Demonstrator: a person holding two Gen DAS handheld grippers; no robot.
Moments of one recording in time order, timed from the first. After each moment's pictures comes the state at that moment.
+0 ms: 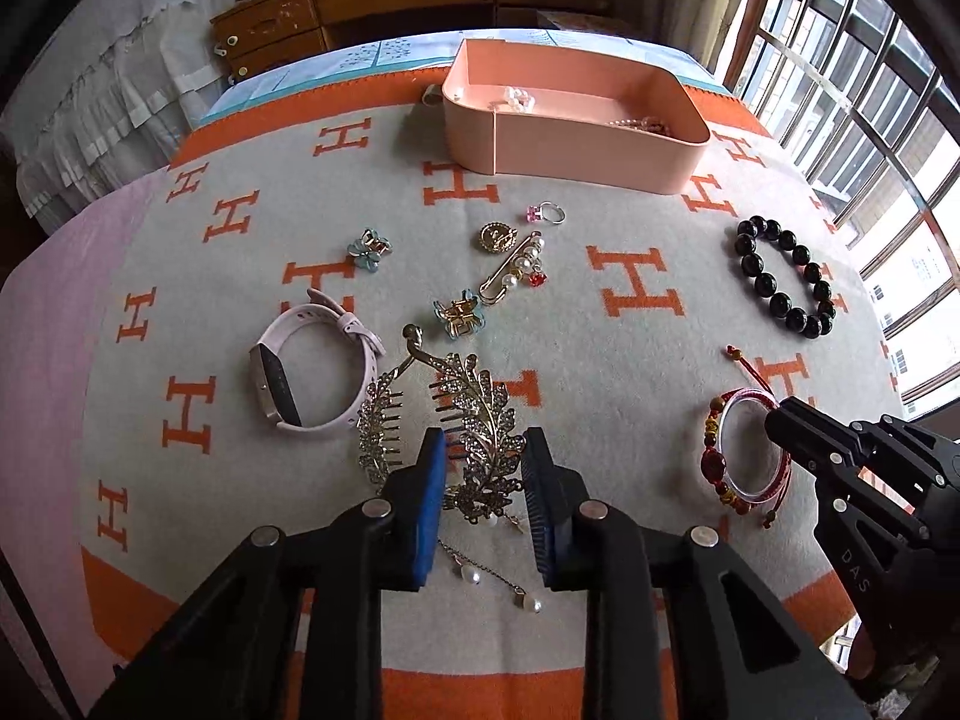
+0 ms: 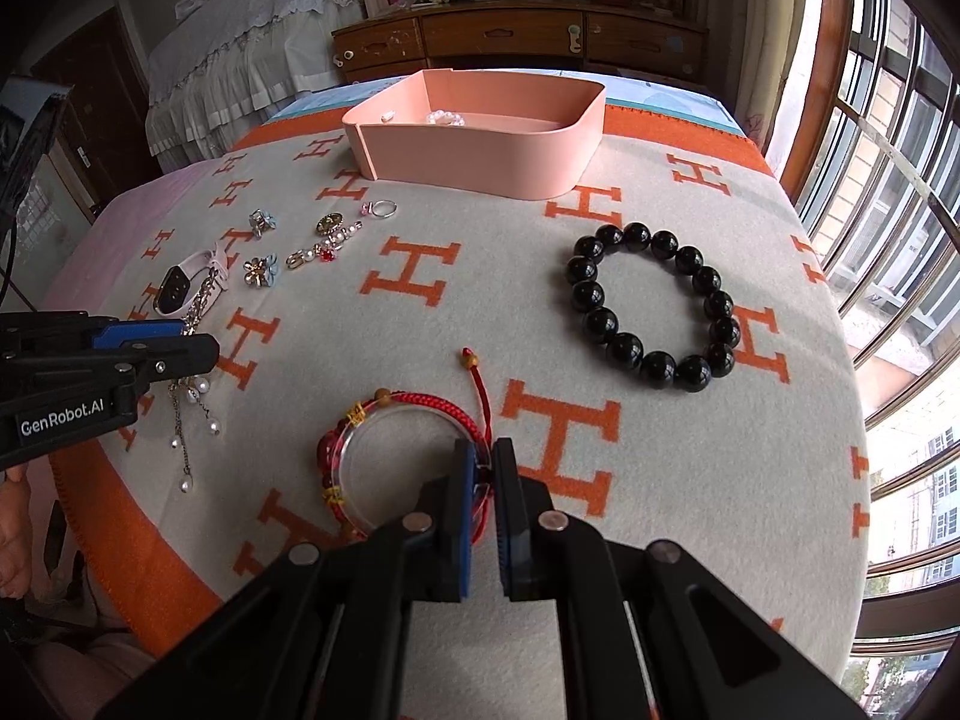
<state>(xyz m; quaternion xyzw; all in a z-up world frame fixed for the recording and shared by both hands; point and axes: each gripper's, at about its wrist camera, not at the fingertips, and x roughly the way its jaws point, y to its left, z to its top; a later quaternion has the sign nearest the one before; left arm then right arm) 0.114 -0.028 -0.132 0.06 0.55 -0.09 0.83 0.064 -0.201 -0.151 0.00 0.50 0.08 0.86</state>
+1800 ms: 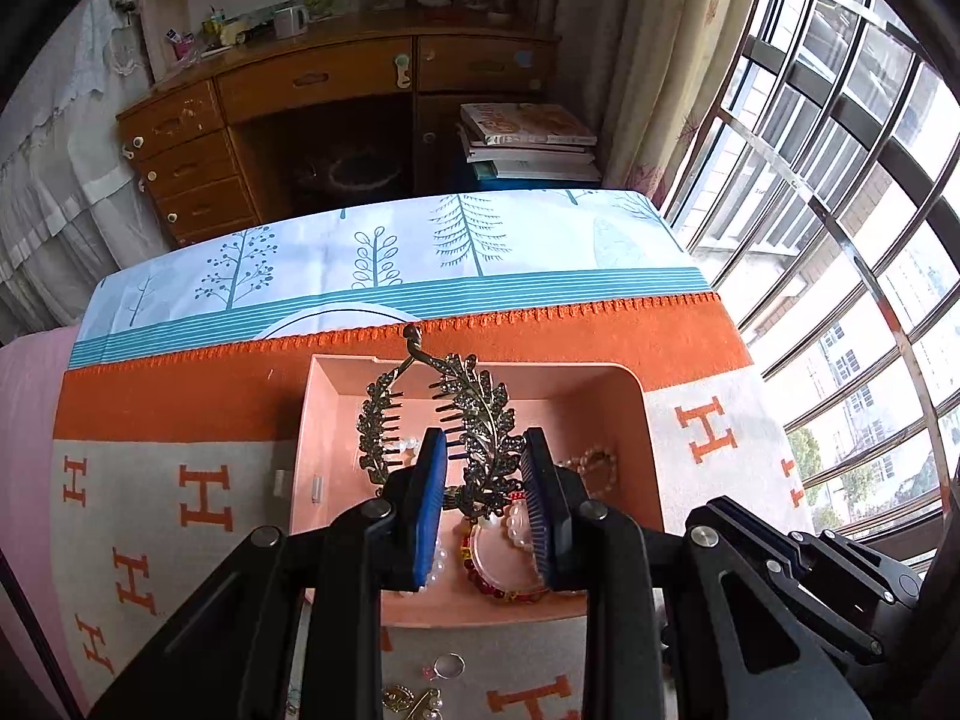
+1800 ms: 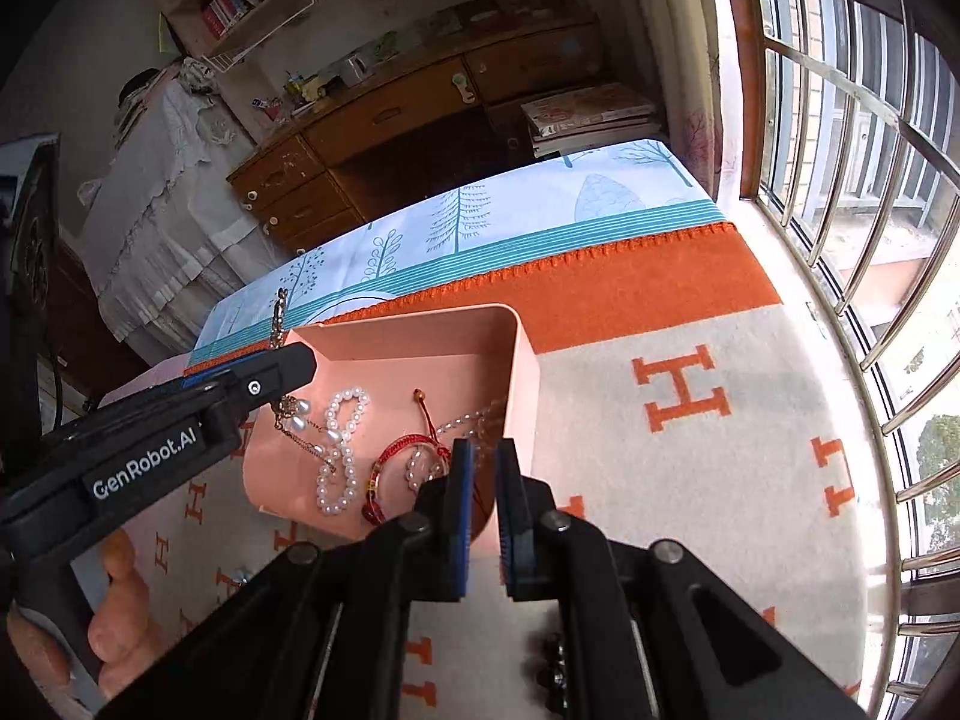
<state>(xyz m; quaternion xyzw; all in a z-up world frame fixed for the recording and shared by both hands) 0.330 -0.129 -0.088 0.05 0.49 -0.17 0.85 0.235 -0.260 -0.102 0.18 0.46 0.00 0.87</state>
